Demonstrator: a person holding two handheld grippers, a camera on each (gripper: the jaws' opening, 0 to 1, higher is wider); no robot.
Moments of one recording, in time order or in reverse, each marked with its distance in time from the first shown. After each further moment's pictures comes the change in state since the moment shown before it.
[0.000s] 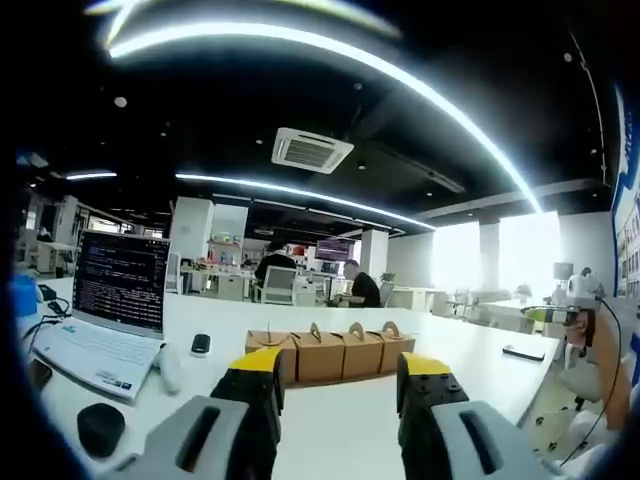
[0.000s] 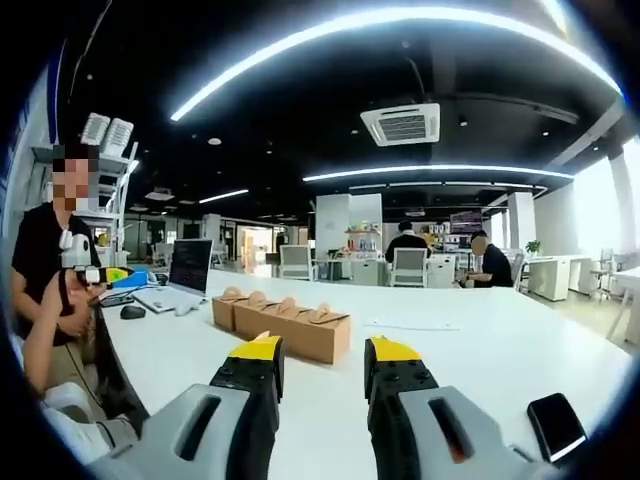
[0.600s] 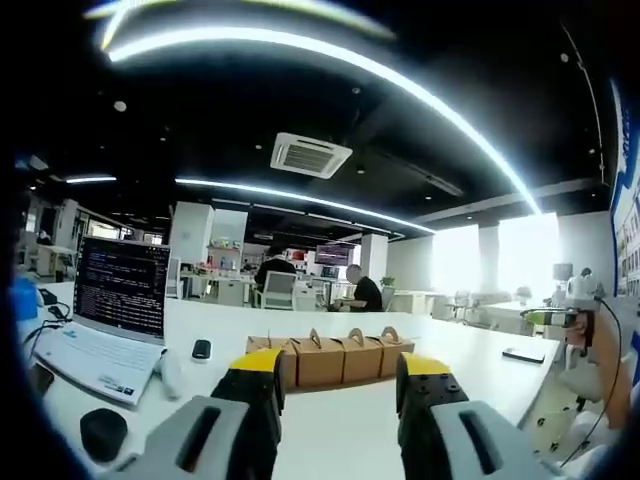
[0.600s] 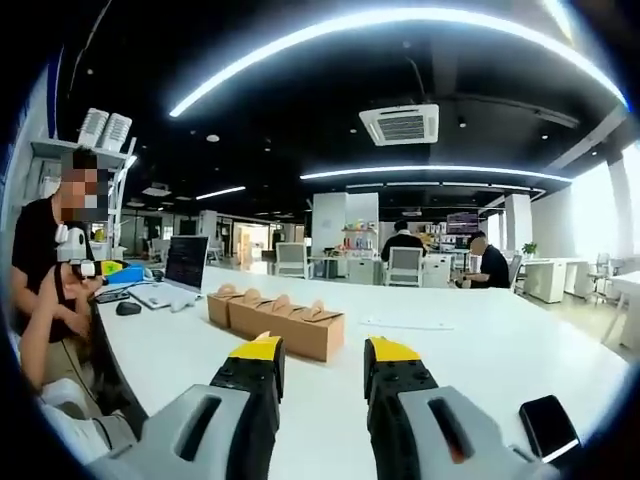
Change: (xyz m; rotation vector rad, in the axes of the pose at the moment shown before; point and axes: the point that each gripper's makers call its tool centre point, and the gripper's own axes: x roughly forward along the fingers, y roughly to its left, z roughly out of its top) left arm -0.002 -0.001 0.006 0.009 -0.015 0.000; right arm -0.001 -0.010 -0.003 -0.012 0.018 -0.023
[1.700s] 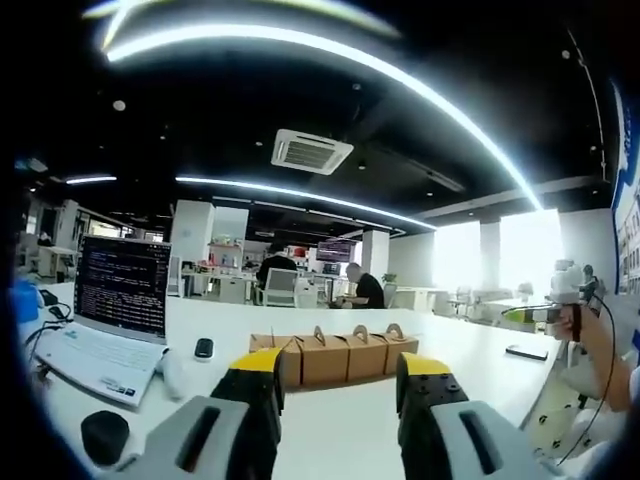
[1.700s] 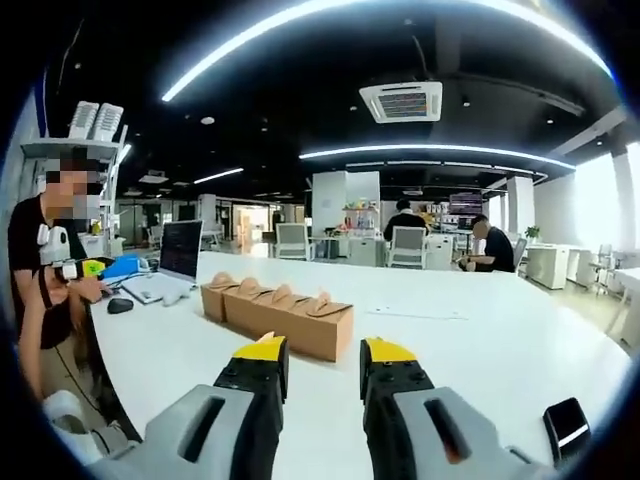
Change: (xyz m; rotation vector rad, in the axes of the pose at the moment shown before) left arm 0.002 0.007 0.000 0.003 0.010 0.007; right arm 0.066 0.015 -0.003 0.019 0.089 0.013
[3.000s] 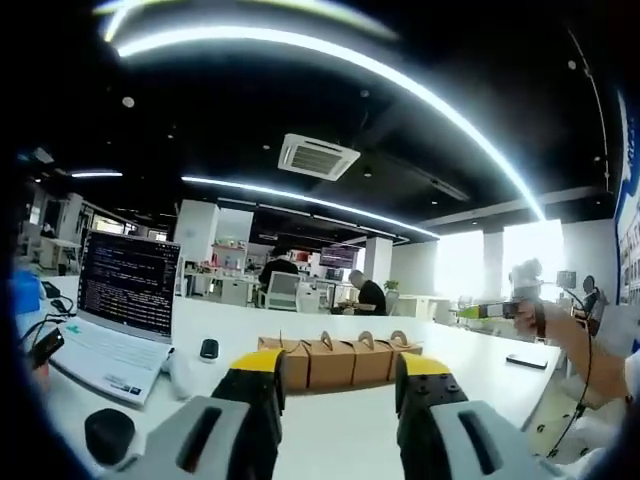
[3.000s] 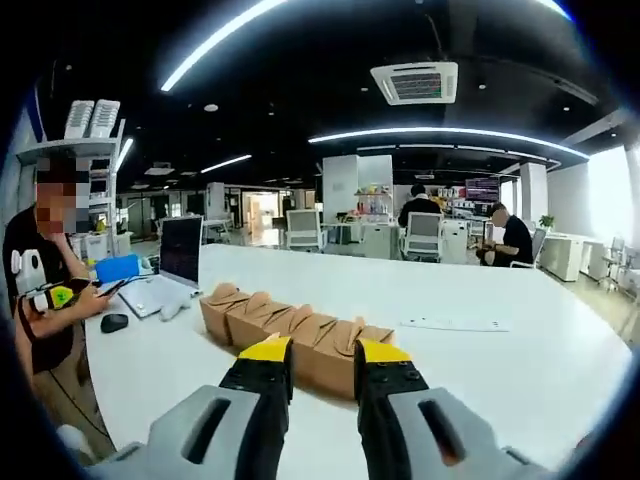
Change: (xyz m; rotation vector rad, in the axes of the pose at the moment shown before) left arm -0.007 0.015 0.005 -0.033 -0.026 0.009; right arm 0.113 0.042 0.030 0.017 0.075 0.048
